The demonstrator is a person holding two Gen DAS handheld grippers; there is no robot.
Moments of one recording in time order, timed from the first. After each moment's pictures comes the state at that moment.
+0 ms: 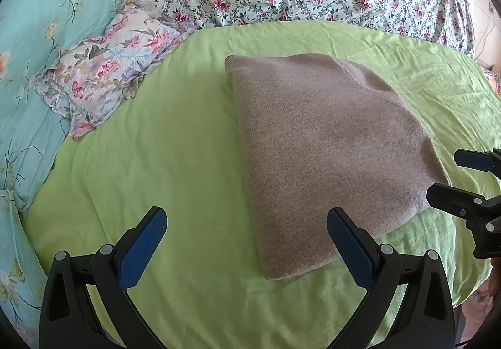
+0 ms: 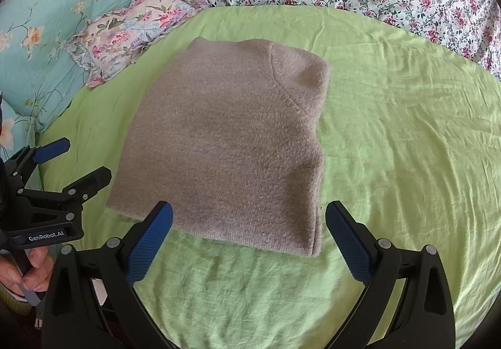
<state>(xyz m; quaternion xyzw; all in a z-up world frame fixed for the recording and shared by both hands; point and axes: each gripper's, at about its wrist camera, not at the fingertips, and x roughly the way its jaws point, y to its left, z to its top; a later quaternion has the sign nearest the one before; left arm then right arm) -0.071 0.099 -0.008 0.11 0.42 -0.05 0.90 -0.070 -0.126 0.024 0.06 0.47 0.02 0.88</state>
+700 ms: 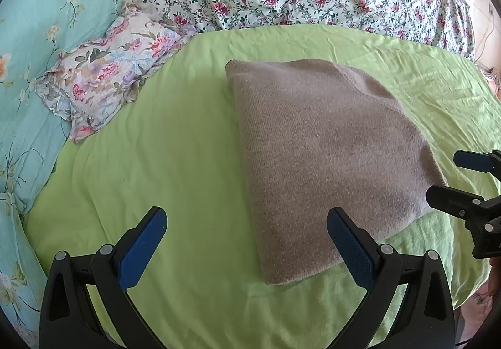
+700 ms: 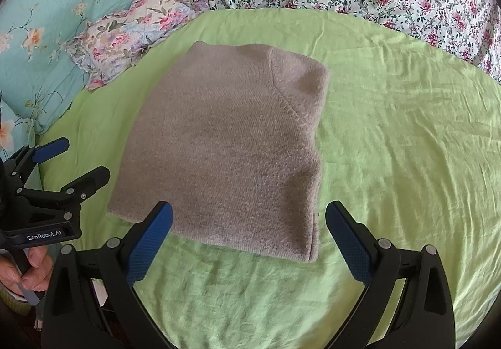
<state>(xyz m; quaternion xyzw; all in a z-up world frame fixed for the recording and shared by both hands) -0.068 0.099 -0.002 0.11 0.42 -0.06 0.90 -0.069 -0.126 0.028 0.06 0.47 0.02 0.88</state>
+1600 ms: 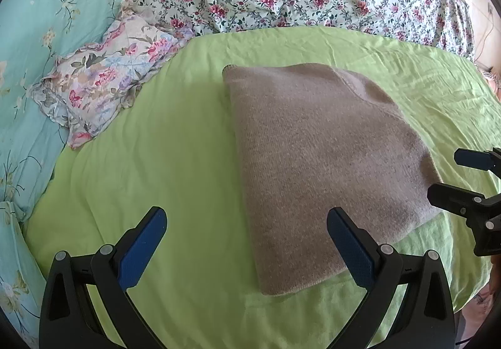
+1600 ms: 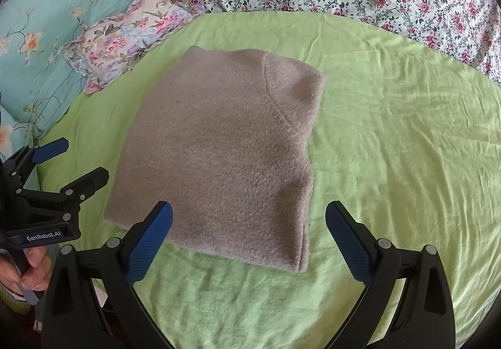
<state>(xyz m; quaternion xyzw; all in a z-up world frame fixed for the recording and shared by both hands) -0.060 0.093 0.001 0.11 0.41 -0.06 0.90 -0.060 -0.139 0.033 0.05 0.46 0.02 0.88</state>
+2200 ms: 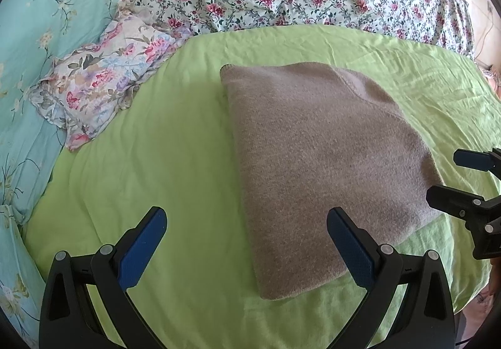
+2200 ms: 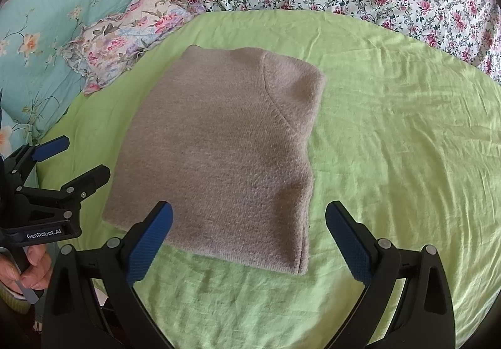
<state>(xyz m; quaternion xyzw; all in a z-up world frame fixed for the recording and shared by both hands) -0.055 0.089 0.000 0.11 0.42 -0.06 0.90 -0.057 -0.138 0.033 0.06 0.47 0.02 0.88</state>
